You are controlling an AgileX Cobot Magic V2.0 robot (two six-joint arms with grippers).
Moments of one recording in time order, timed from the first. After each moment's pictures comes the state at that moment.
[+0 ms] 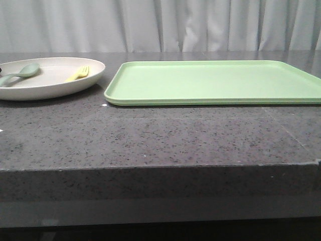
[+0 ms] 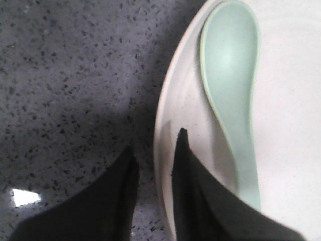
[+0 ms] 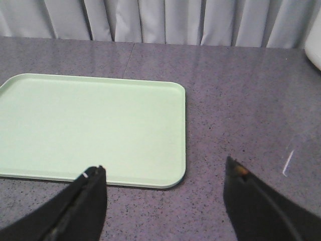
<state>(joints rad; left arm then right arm) 0.22 2.03 -1.80 -0.46 1.20 0.49 0.04 0.47 -0.62 0.03 0.49 0.00</state>
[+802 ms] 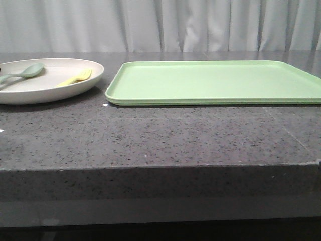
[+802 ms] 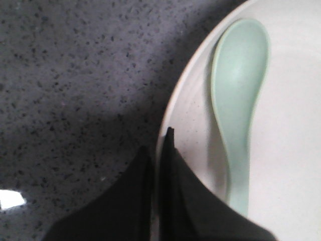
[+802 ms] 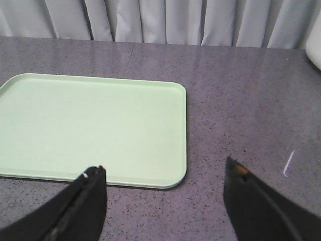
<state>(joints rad) 0.22 2.02 -1.81 -0.51 1.22 0.49 0.04 0.47 -0.62 0.03 0.49 0.00</state>
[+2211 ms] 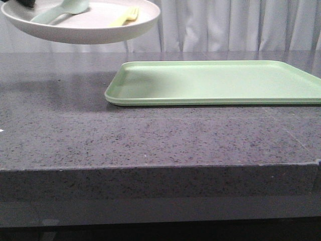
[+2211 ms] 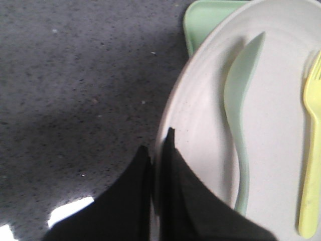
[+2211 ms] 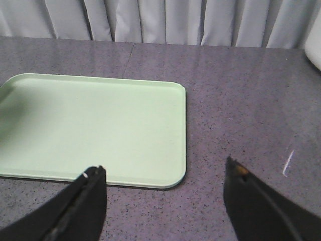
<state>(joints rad) 0.01 1.78 -1.81 -0.55 1.22 0.25 0.04 0.47 -0.62 0.03 0.49 0.00</state>
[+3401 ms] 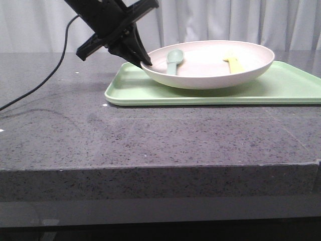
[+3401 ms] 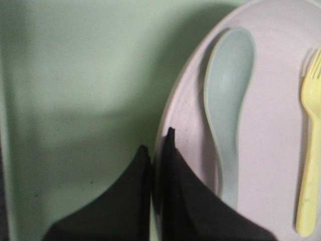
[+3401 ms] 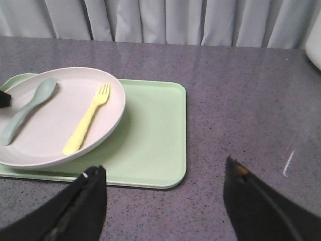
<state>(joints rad) -0.38 2.06 -1.81 -0.62 0.84 -0.05 0.04 0.47 -0.62 0.03 0.49 0.00</state>
